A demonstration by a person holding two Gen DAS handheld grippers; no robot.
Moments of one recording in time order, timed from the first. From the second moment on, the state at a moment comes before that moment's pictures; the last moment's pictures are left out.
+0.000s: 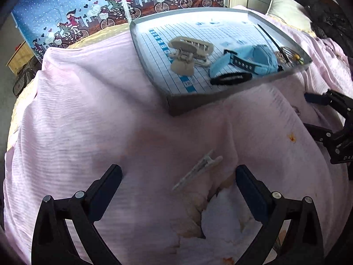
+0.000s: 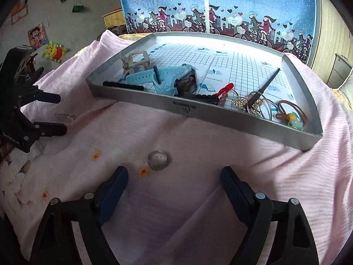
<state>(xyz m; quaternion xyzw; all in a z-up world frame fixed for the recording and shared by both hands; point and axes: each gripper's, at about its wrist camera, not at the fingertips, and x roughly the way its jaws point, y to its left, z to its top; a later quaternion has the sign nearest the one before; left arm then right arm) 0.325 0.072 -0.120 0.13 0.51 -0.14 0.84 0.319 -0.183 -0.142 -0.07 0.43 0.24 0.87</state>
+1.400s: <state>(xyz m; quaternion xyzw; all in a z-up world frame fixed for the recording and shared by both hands) 0.332 0.057 -0.121 -0.06 0.56 -0.21 0.80 0.320 -0.166 -0.148 -0.02 0.44 0.33 0.83</state>
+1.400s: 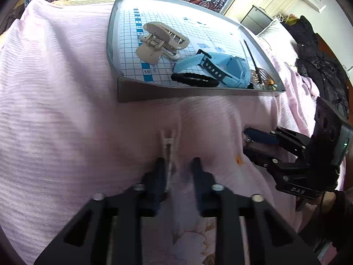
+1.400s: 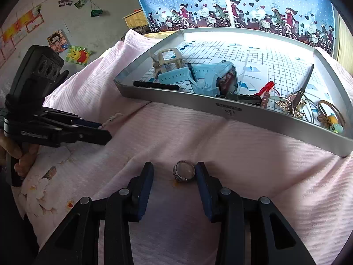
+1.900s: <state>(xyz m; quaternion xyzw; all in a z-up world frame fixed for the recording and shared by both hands) 0.326 0.049 -0.117 -0.06 0.55 -0.23 0.80 0.316 -0.160 -0.147 -0.02 0.44 0.36 0.82</state>
